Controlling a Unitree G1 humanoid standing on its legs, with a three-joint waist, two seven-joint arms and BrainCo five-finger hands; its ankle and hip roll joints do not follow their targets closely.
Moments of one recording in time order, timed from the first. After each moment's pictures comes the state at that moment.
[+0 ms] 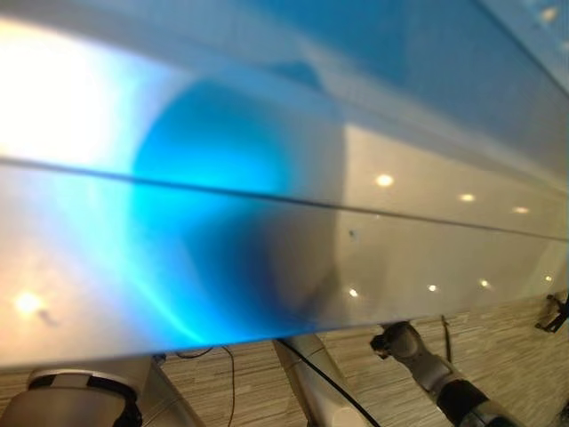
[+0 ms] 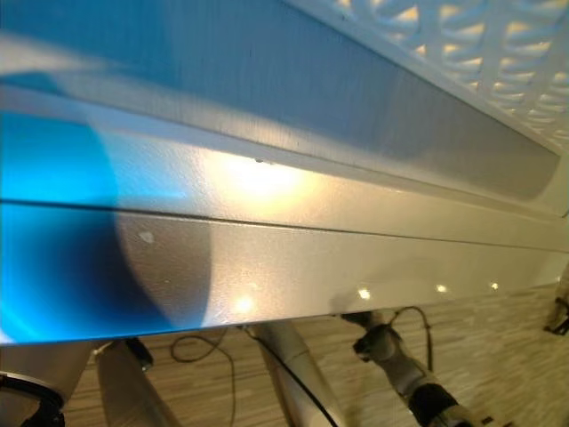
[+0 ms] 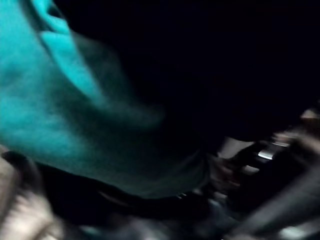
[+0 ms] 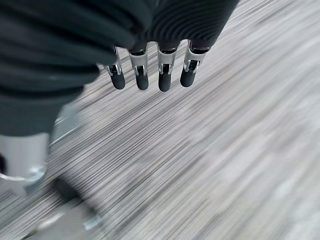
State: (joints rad) left arm -1.42 0.42 -0.36 1.14 -1.34 -0.49 0.29; right arm -0.16 -0.47 0.50 0.62 -0.02 -0.07 -0.17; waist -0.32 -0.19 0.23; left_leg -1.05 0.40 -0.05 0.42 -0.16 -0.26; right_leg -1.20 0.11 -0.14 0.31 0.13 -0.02
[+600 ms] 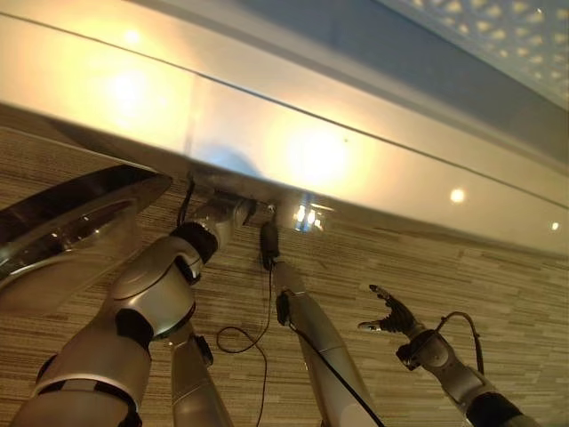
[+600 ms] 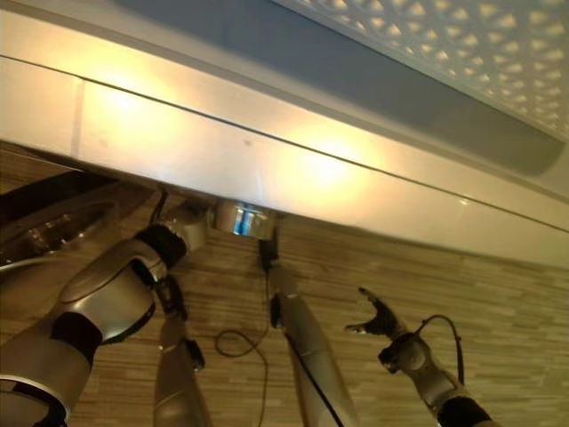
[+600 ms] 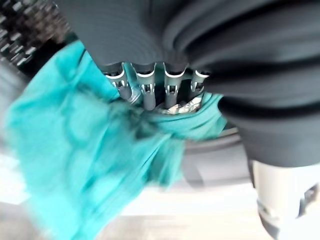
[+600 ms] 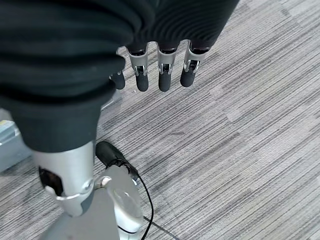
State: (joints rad) left arm -1.08 0.40 -0.96 0.96 0.41 -0.01 0.15; right arm -0.08 -0.57 0.44 0.53 -0.01 -0.10 -0.11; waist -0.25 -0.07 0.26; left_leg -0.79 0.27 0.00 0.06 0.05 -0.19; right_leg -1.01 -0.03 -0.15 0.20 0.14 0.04
